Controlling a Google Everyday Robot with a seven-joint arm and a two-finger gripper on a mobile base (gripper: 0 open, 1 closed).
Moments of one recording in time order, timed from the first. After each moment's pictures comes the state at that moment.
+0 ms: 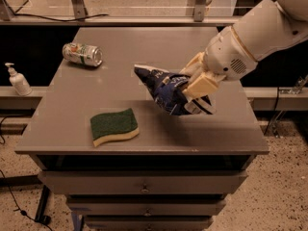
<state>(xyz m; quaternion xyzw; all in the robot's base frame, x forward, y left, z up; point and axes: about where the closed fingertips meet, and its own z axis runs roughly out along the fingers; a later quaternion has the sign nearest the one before) 0.487 -0.075 0.918 -0.64 0.69 0.22 0.27</state>
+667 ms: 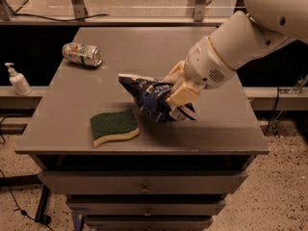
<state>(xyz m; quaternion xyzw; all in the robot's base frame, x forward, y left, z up) 0.481 -0.038 0.901 -0.66 0.67 0.22 0.26</state>
